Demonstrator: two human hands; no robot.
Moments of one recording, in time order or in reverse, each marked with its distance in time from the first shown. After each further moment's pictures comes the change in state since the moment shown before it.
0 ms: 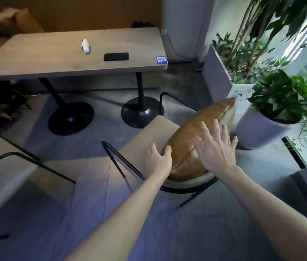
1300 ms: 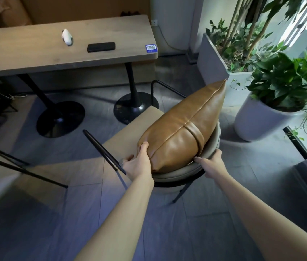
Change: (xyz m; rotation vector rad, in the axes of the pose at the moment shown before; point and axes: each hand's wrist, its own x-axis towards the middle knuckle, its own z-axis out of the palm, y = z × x) left_hand 0.050 -0.035 0.017 -0.808 0.354 -0.421; right_hand 0.009 0.040 0.104 0.925 -0.319 0.710
